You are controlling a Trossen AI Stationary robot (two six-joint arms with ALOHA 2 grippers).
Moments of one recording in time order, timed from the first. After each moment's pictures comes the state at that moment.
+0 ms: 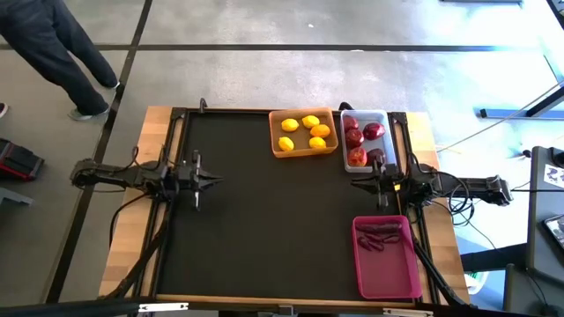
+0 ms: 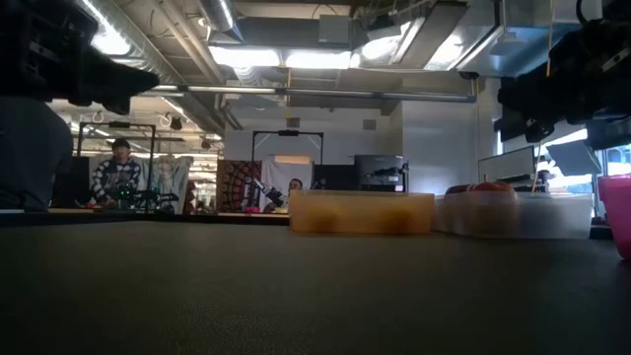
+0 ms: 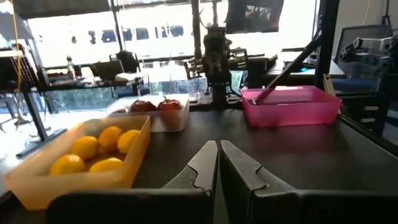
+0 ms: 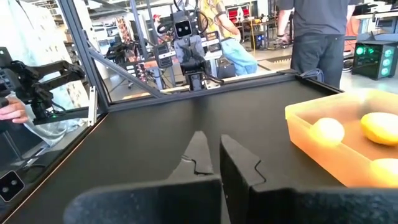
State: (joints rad) left arm -0.11 0.04 0.01 0.04 -0.22 0.07; right arm -0.01 0.05 0.01 0.02 0.02 0.16
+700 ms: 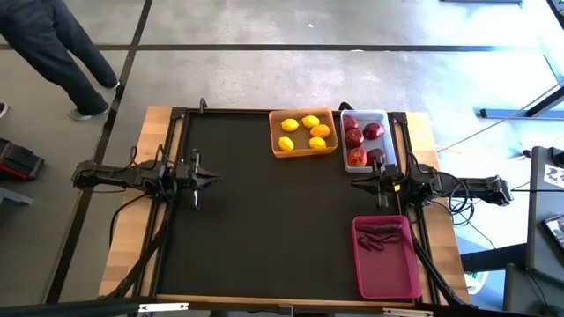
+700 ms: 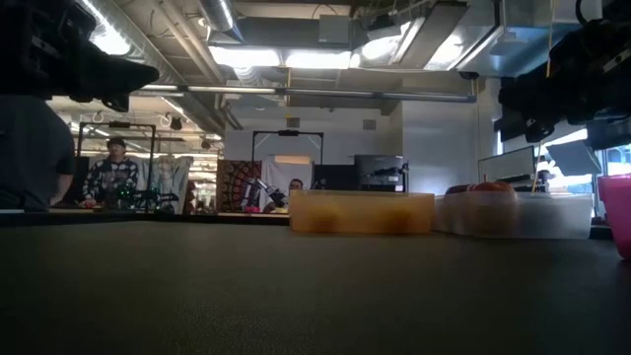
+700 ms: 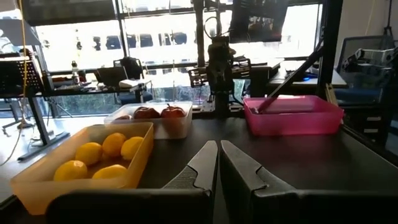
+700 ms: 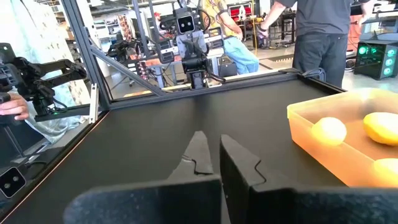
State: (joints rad) left arm -0.10 0.00 0.01 0.04 -0.22 0.07; right arm -0.01 0.05 0.01 0.02 0.02 0.15
